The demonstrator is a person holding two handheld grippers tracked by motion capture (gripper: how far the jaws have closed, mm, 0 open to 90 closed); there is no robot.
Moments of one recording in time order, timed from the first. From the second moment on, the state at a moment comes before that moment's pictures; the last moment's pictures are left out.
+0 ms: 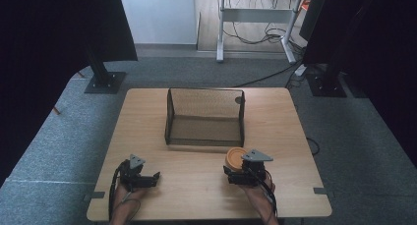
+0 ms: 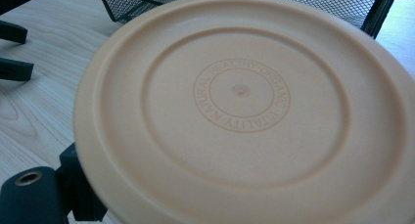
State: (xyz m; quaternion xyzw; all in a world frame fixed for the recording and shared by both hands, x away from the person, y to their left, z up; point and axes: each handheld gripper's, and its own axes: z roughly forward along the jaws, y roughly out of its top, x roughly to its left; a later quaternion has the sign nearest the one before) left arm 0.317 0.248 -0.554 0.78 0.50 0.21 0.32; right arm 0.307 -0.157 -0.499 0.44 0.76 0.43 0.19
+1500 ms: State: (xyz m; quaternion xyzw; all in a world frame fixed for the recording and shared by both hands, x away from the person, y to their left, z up) left arm 0.317 0.248 -0.554 0.78 0.50 0.21 0.32; right arm 0.332 -0.146 -0.490 0.45 0.77 0.42 0.19
